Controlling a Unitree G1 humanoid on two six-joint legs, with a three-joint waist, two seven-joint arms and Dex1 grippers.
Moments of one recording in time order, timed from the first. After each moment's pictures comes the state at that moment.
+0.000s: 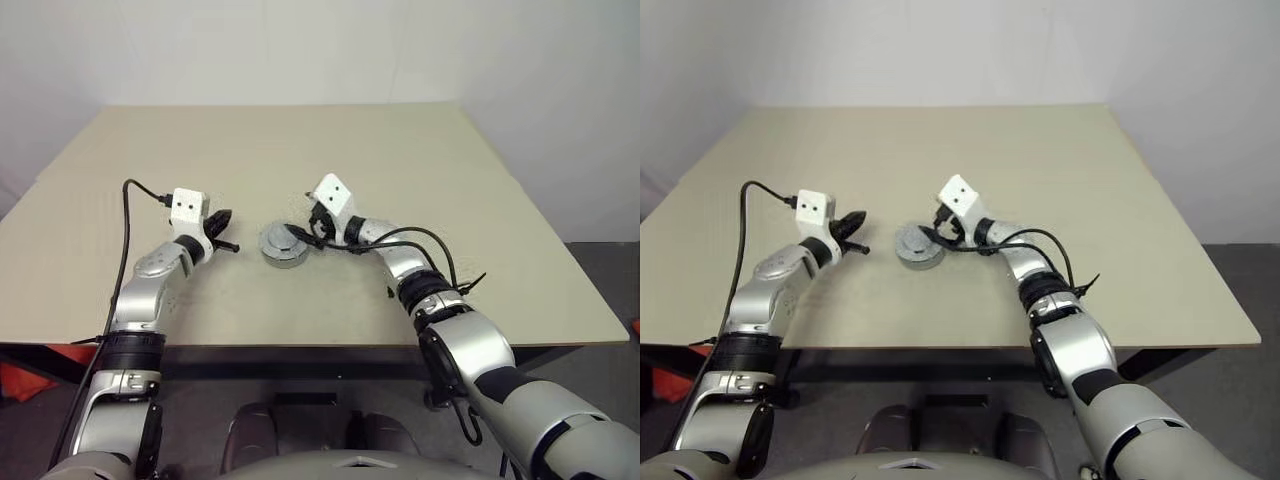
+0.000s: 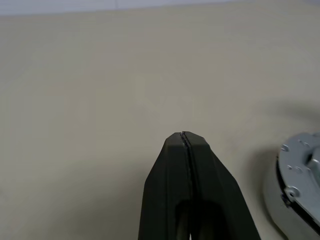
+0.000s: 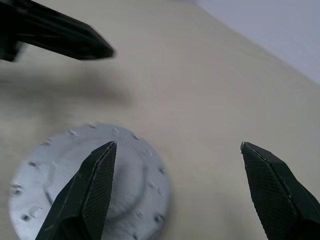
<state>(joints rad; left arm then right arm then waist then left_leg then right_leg) -0.42 0.37 0.11 0.24 -0.28 0.33 -0.38 -0.91 -0.05 0.16 1.06 -0.12 -0.40 0.68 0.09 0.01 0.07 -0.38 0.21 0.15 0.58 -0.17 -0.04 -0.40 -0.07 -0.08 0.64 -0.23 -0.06</state>
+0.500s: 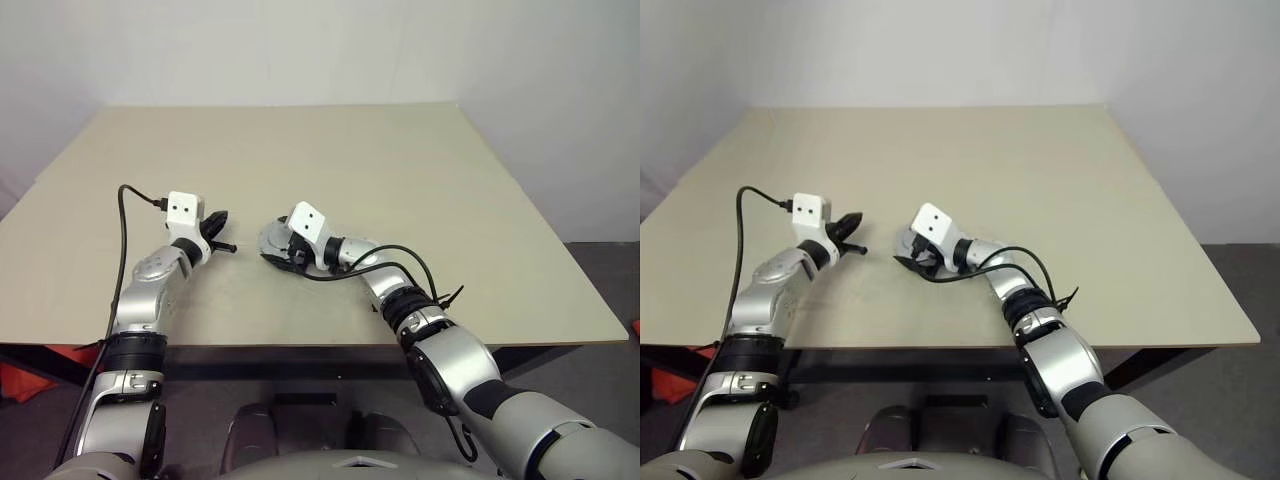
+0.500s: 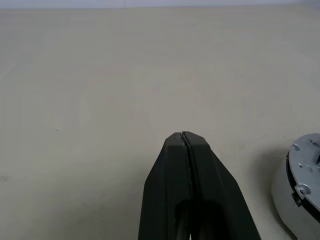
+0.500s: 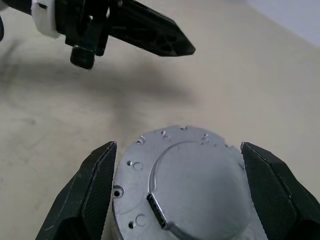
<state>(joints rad) -0.41 0.35 0.15 0.26 -0.29 0.33 -0.38 -0.84 0.00 0.21 1.05 -0.13 -0.40 0.73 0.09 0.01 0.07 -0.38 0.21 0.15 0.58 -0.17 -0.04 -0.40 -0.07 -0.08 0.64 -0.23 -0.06</state>
